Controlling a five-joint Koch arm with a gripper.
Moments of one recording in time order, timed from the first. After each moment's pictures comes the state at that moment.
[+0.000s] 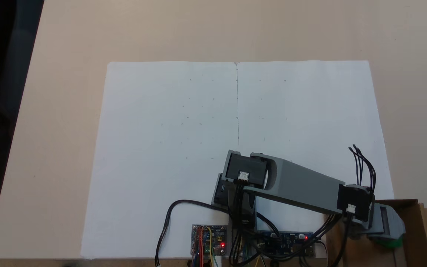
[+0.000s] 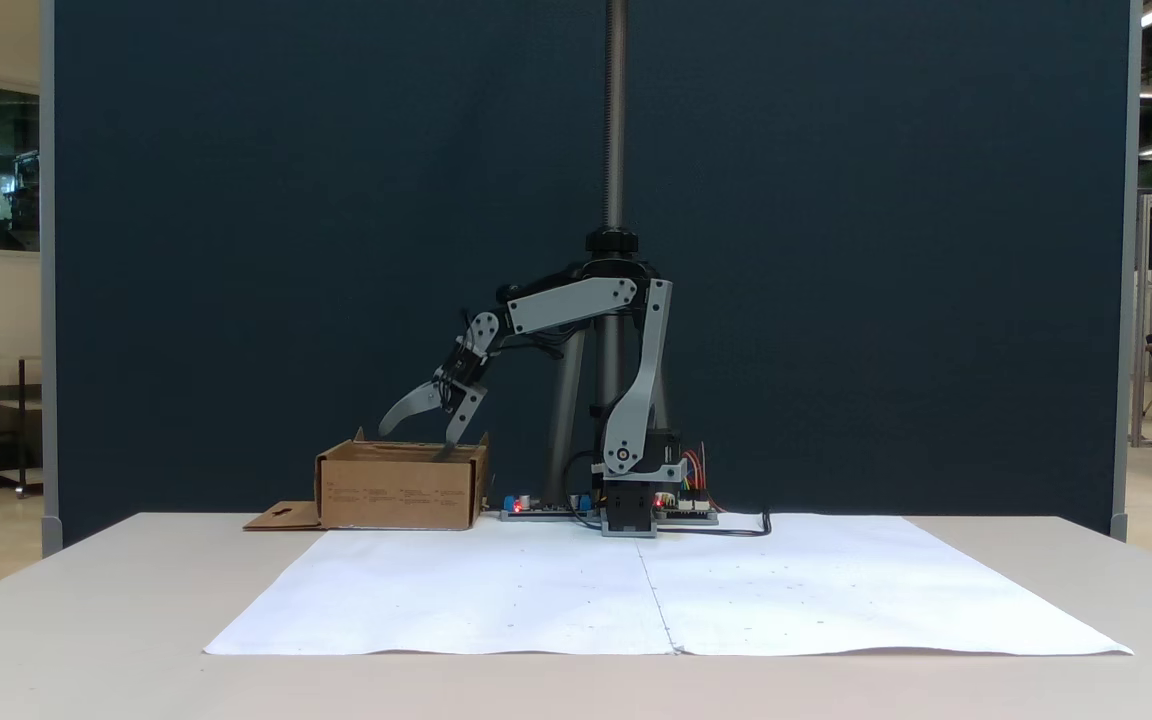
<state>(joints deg) 103.4 96.5 110.5 15.4 -13.1</state>
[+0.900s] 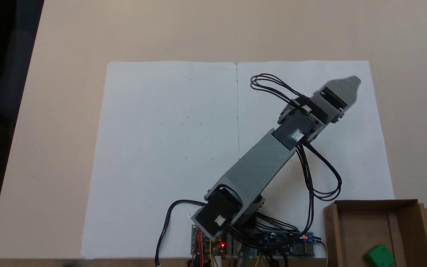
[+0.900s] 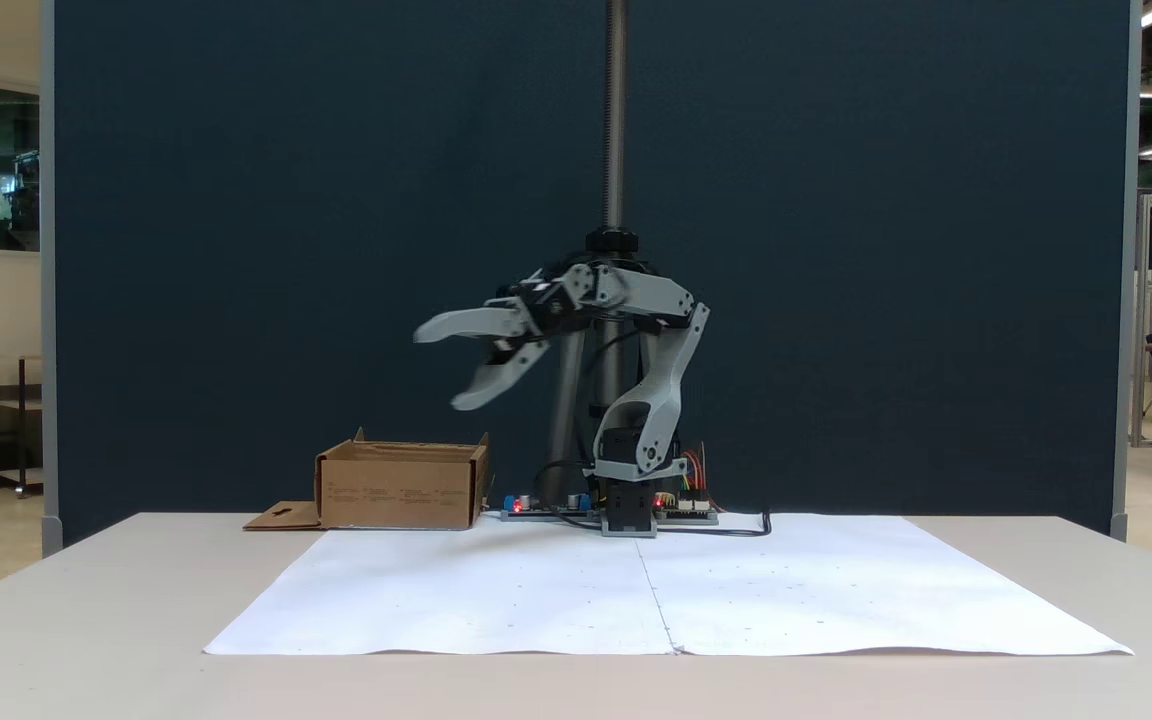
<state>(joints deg) 42.5 118.7 110.5 15.4 1.9</state>
